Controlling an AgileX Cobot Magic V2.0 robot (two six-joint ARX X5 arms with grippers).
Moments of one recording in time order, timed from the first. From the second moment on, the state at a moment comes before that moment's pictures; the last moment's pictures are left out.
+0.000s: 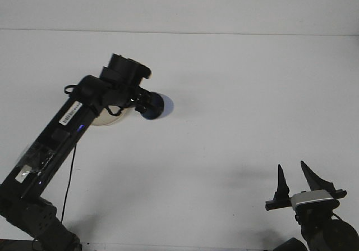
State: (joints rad) left arm -0.36 1.71 1.85 -0.92 0.15 0.08; right arm 0.48 0.15 0.59 -0.56 0.31 -0.05
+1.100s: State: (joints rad) left arm 0.12 2.01 1.85 -0.91 0.14 0.09; right arm 0.48 0.15 0.59 -0.56 0.31 -0.05
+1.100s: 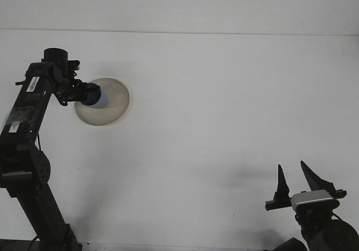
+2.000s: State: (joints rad) left arm 0.12 1.80 2.10 -1.07 0.18 0.09; right arm 0.48 0.15 0.59 -0.56 0.31 -0.05
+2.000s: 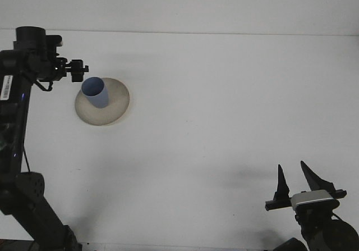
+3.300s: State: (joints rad) left arm 0.08 0.38 0.41 0.04 0.21 0.01; right arm 0.48 0.15 0.49 -0.31 0.29 0.00
